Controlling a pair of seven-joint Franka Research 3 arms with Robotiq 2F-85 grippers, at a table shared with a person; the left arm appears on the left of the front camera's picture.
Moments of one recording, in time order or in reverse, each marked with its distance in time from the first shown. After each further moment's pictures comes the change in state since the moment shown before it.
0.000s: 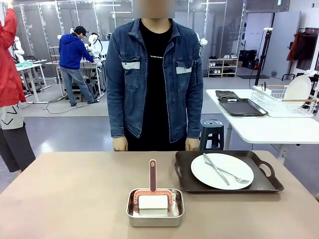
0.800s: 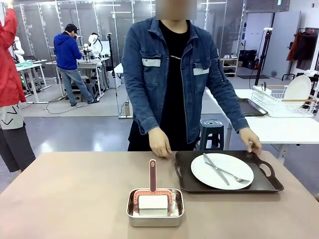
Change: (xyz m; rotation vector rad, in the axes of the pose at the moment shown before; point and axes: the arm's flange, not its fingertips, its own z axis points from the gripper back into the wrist) left arm 0.000 0.000 0.000 0.000 -0.001 0.000; right arm 0.000 0.000 0.000 0.000 0.000 0.000
